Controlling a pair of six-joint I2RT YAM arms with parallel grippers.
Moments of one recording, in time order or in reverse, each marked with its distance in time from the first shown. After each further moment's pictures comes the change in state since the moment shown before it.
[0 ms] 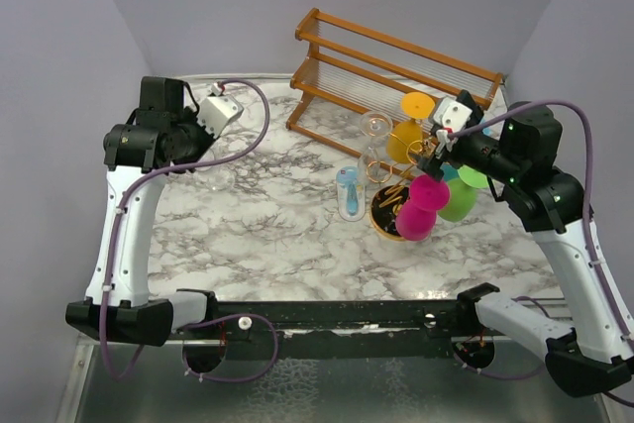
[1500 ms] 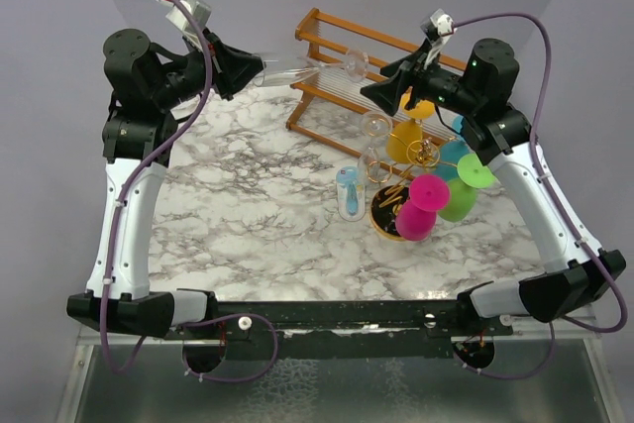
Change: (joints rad) left arm -0.008 0.048 0.108 0.926 0.712 -0.917; right arm -0.001 0.399 0.228 0.421 -0.219 0.753
